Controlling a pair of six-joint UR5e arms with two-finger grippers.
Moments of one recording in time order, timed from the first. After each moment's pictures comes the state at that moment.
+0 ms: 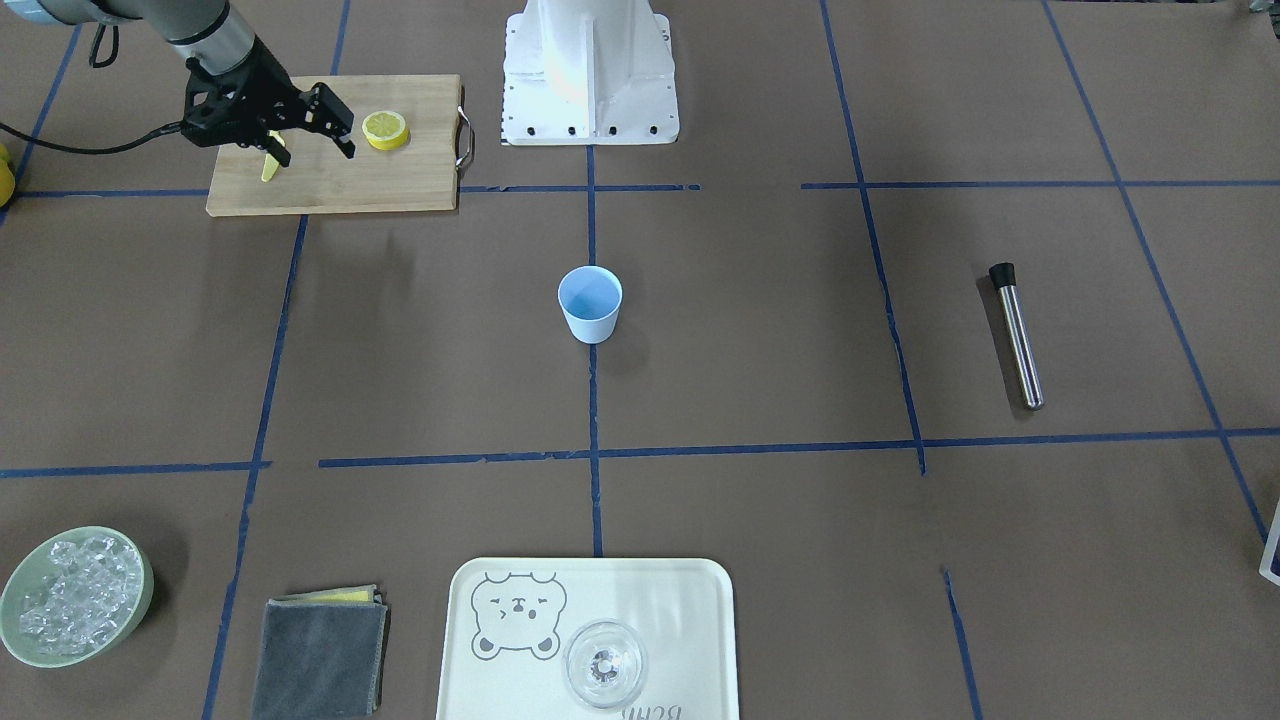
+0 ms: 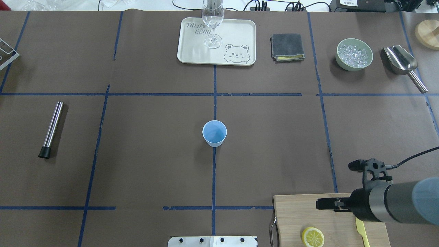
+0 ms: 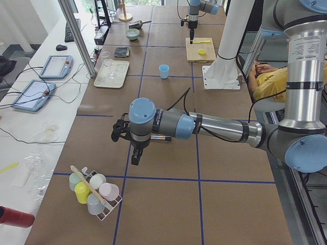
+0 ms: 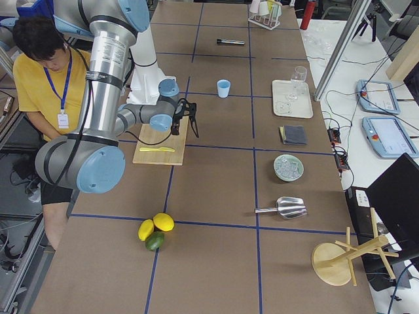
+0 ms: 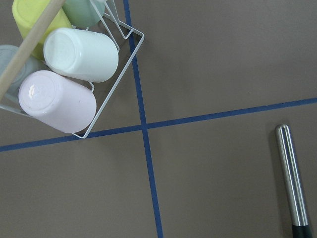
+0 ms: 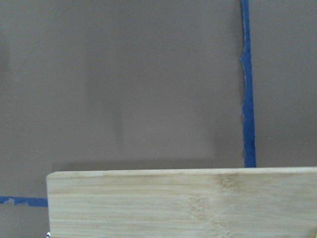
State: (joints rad) left arm -1.60 -1.52 -1.79 -1.62 -2.39 0.03; right arm 0.21 -1.85 2.23 -0.99 1.72 1.52
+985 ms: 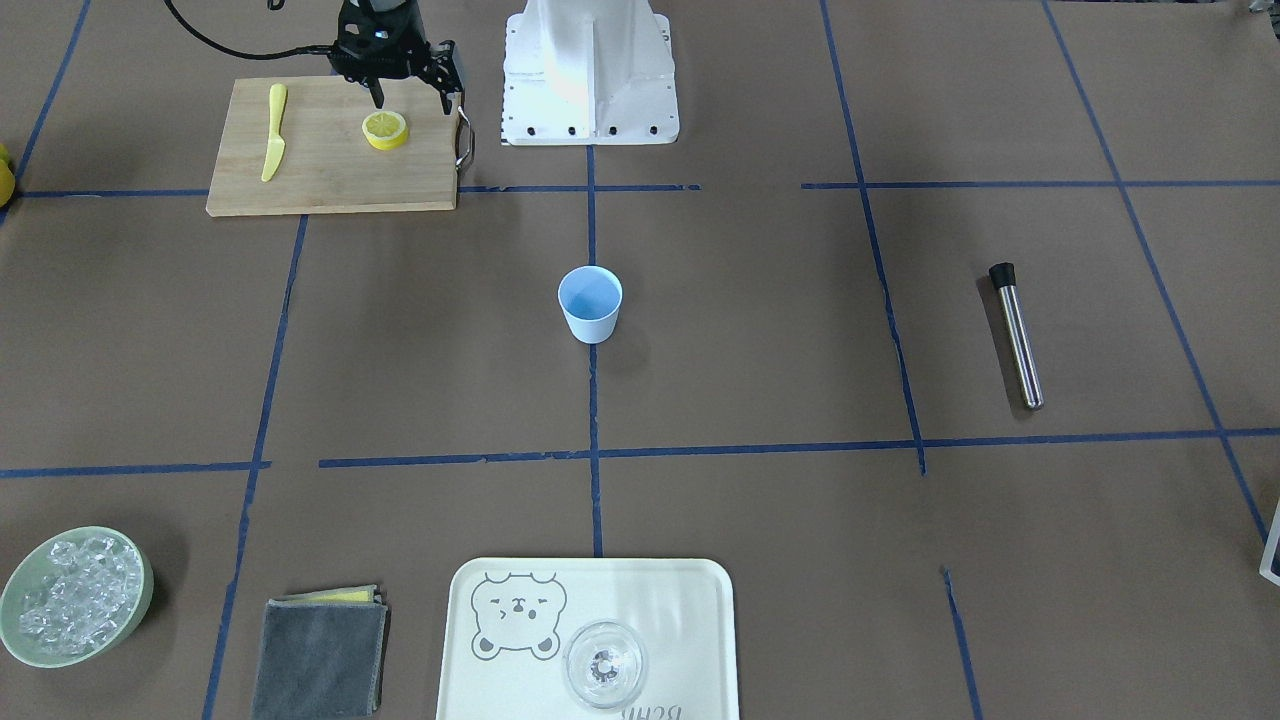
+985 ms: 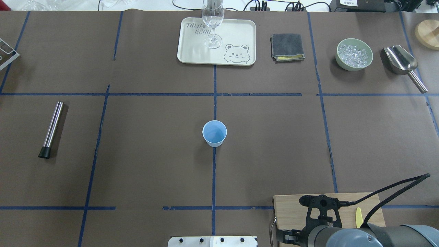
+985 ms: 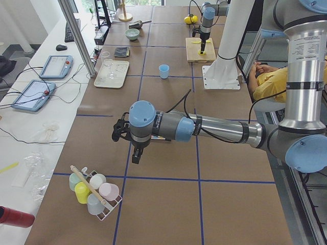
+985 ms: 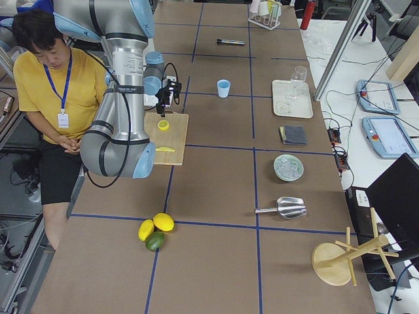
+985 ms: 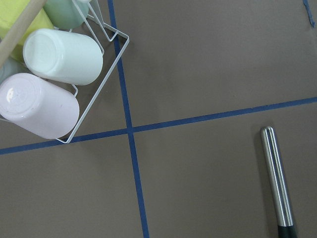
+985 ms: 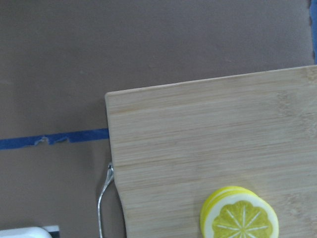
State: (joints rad) left arm -1.60 -1.51 -1.78 -1.64 -2.46 0.03; right arm -0.01 -1.54 2.28 -1.59 1.54 1.70
